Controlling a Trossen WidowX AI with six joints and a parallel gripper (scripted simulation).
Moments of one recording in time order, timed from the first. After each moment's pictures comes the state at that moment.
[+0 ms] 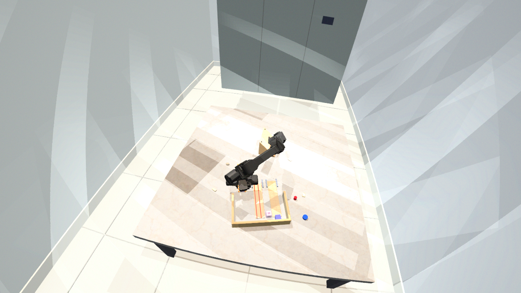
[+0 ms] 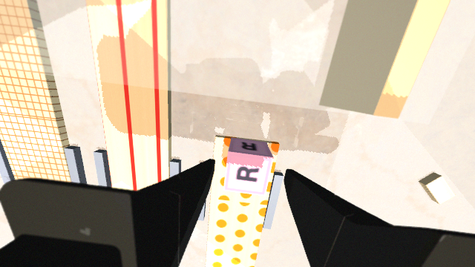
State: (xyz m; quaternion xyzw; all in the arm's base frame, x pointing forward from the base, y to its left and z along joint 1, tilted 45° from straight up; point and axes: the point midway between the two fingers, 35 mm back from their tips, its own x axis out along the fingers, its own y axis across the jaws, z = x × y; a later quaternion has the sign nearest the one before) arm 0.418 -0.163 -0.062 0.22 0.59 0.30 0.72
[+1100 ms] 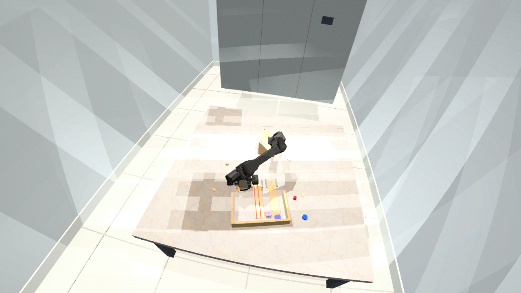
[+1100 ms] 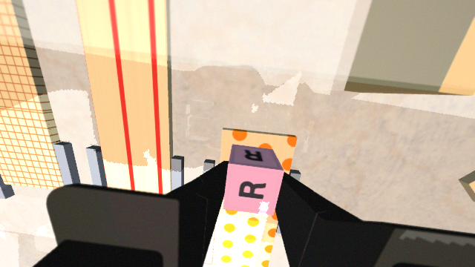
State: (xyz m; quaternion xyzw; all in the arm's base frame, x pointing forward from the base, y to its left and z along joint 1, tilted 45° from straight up) arm 0.408 -0.149 -0.069 0.22 0.59 0.30 0.72
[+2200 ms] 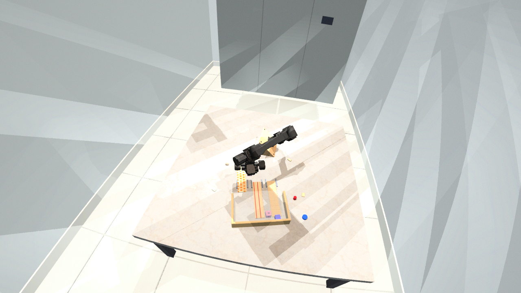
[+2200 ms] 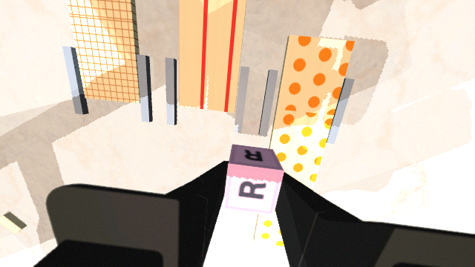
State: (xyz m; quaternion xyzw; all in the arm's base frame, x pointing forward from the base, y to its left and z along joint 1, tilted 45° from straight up) arm 0.317 -0.146 -0.029 0.23 0.59 0.30 0.72
